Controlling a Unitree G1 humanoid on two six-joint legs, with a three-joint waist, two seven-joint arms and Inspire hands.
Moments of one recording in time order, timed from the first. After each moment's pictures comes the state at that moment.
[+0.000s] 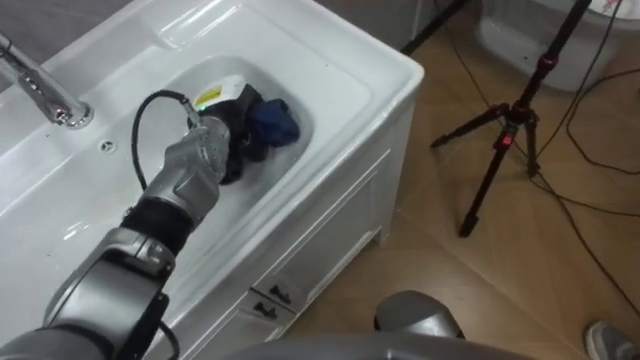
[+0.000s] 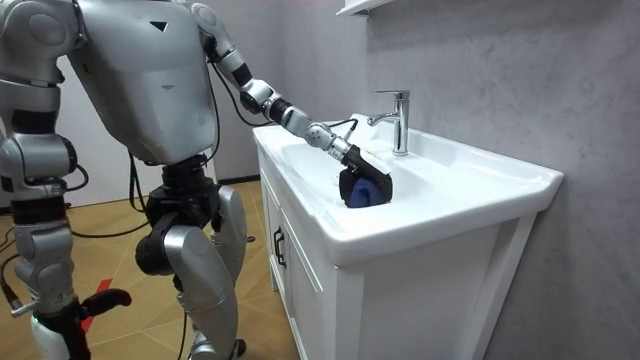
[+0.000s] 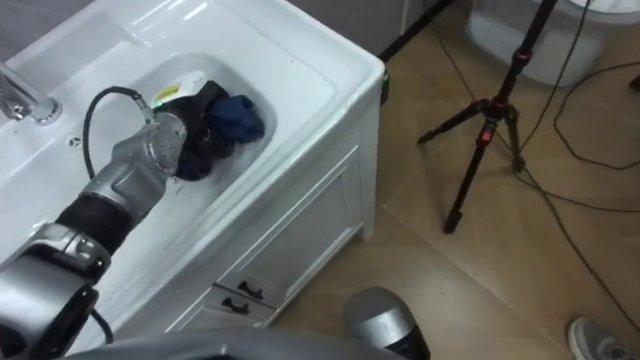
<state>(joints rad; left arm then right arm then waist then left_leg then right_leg) -0.46 0.30 -0.37 0.75 0.67 0.25 -0.03 0.21 -0.33 -0.02 1.27 -0.04 0.24 0.15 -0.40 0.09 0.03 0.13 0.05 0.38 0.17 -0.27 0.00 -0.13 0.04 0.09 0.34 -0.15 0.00</state>
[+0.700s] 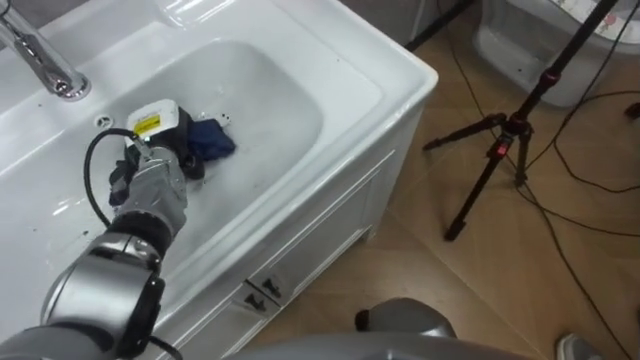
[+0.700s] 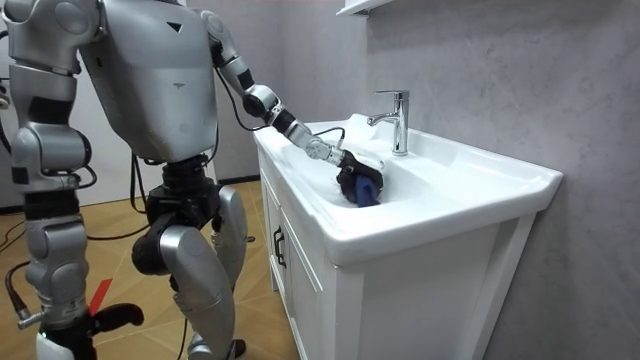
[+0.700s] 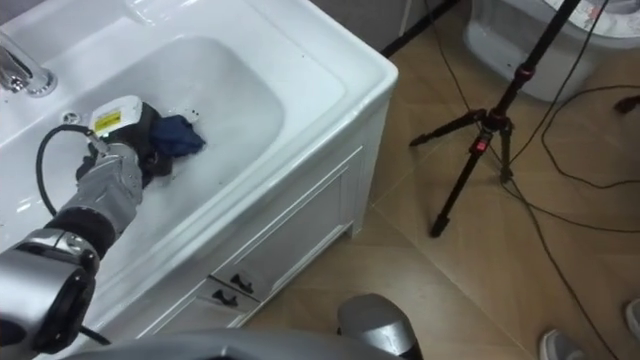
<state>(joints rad) -0.46 0.31 -0.17 1.14 0.80 0.19 0.27 0.13 -0.32 -0.01 1.24 0.04 0.23 0.09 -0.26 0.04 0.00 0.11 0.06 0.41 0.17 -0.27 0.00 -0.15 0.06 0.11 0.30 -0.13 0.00</state>
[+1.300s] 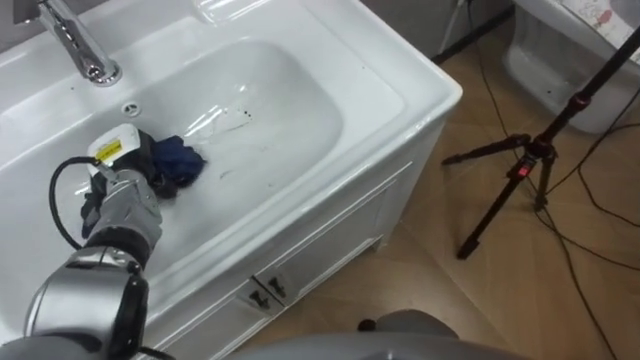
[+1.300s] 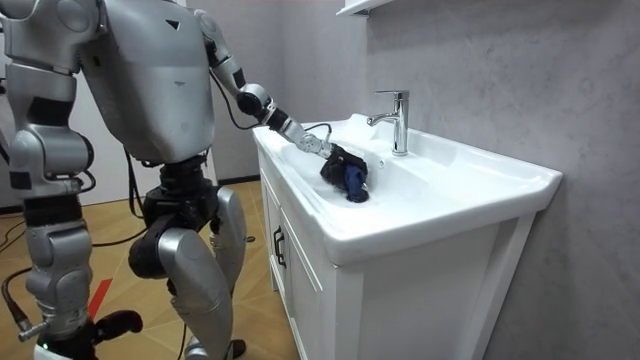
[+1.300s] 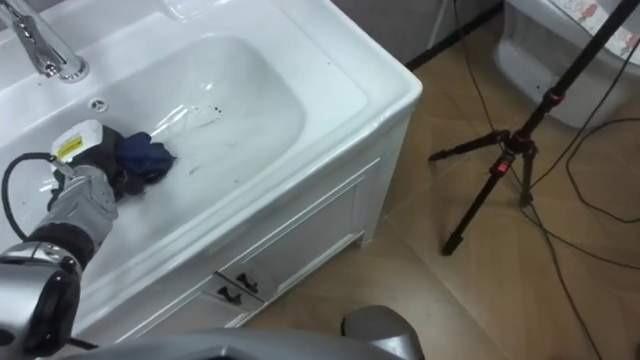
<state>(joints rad) -0.39 0.34 0.01 1.16 0.80 0.16 0.28 0.14 -0.32 -0.02 1.26 0.03 0.24 0.07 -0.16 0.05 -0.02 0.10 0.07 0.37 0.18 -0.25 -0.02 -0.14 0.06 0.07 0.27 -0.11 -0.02</state>
